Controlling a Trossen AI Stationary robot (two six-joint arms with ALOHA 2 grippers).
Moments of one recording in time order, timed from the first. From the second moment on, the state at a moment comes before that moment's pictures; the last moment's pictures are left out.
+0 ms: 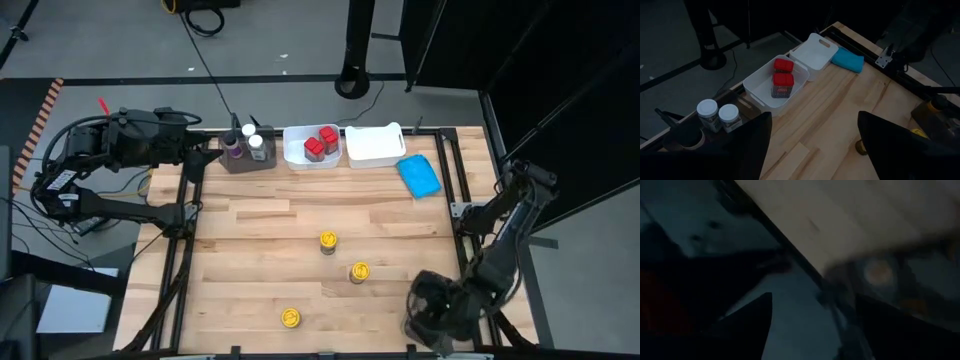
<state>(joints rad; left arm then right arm) 0.21 0.90 1.56 -1.22 -0.29 -0.45 0.92 1.47 1.28 -0.85 0.12 1.77</state>
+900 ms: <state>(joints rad) 0.21 0.90 1.56 -1.23 -0.29 -0.45 0.38 1.63 1.28 -0.72 0.01 0.74</state>
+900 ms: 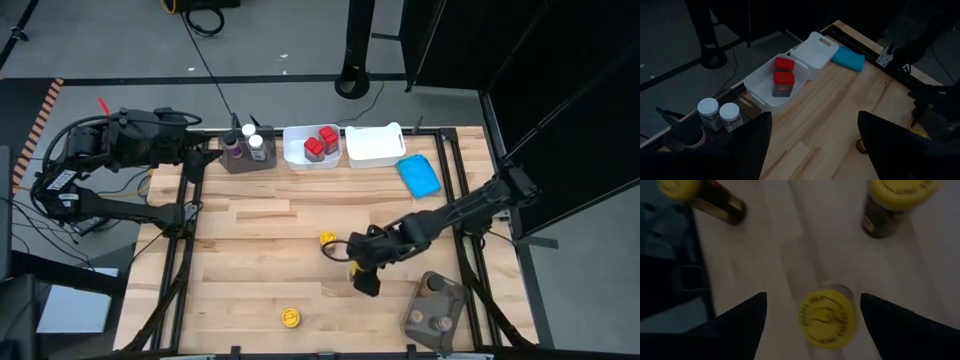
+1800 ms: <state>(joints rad) 0.21 0.90 1.56 -1.23 -0.29 -0.44 0.39 1.72 1.27 -0.77 0.03 0.70</state>
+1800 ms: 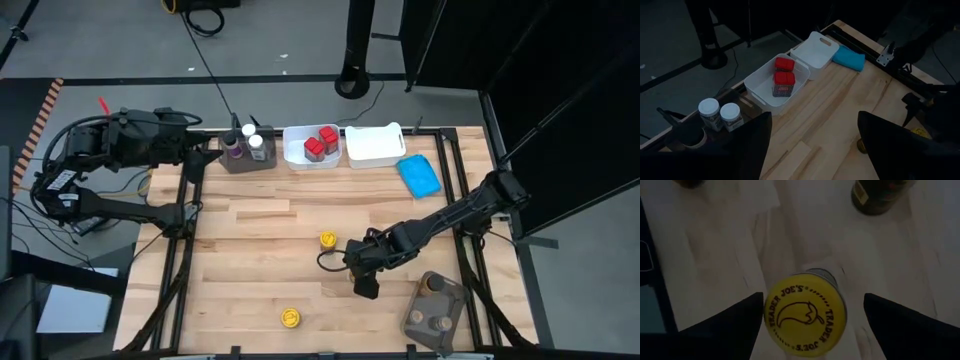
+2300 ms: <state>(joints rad) 0.21 0.90 1.56 -1.23 -0.29 -0.42 0.38 1.79 1.27 -0.77 0.00 0.69</state>
